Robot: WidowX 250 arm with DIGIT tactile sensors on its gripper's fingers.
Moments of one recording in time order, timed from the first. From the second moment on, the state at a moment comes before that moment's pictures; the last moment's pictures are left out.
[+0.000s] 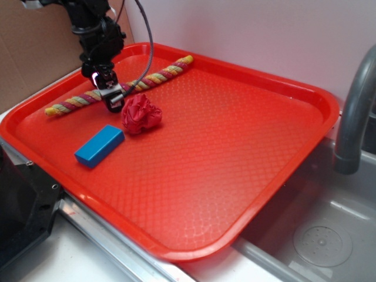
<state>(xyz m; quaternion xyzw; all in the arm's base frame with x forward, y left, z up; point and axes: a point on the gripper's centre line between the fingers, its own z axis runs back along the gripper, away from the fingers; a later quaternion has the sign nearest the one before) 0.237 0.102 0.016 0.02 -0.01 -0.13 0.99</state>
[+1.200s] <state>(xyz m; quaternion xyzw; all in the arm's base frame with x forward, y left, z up) 0.218 0.070 0.094 0.04 0.02 0.03 1.00</state>
